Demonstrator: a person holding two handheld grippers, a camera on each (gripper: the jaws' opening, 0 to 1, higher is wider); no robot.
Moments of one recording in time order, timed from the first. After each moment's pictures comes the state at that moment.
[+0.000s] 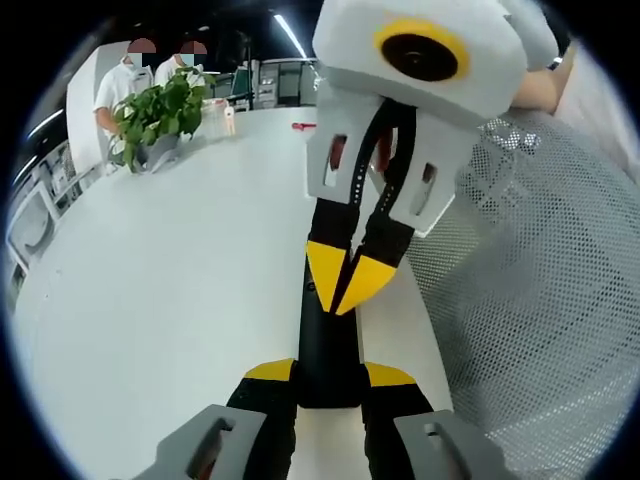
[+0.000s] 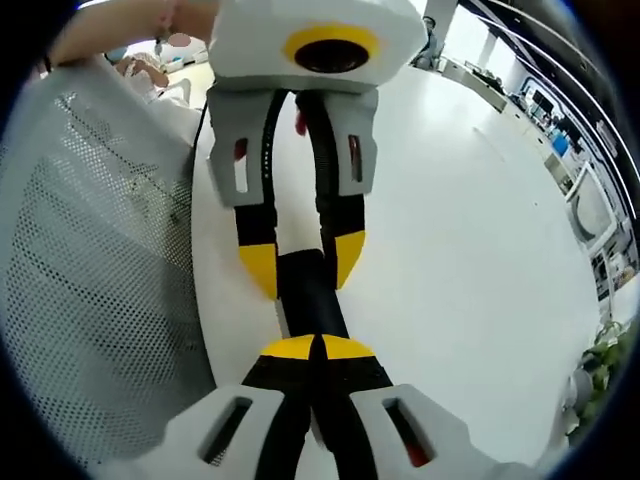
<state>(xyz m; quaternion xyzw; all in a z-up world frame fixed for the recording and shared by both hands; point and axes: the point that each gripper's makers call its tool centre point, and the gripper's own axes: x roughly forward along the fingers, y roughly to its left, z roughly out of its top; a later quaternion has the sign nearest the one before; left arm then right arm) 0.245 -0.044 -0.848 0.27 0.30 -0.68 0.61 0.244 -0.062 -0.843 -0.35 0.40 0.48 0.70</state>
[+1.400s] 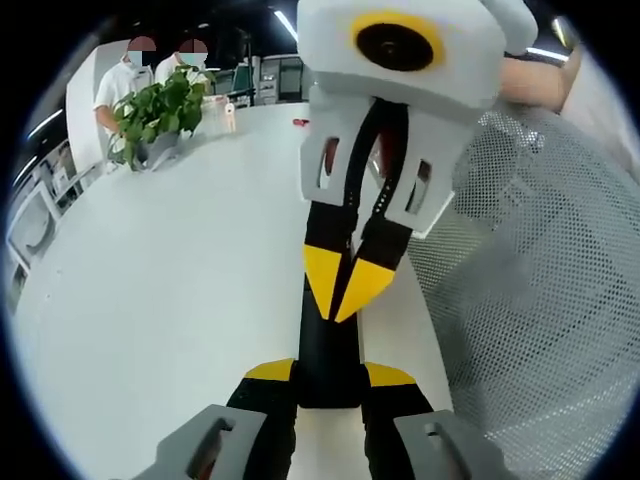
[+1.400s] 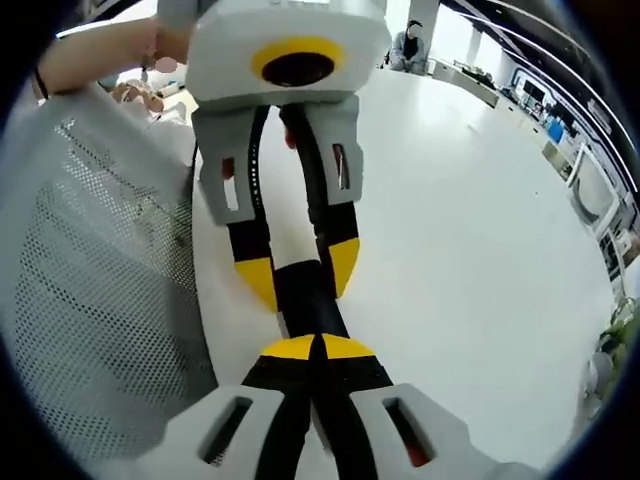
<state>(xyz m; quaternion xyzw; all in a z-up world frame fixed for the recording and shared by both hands) 0.245 -0.045 -0.848 0.28 0.30 -0.68 0.61 0.244 -0.062 -0.841 -0.29 0.40 0.49 0.72</state>
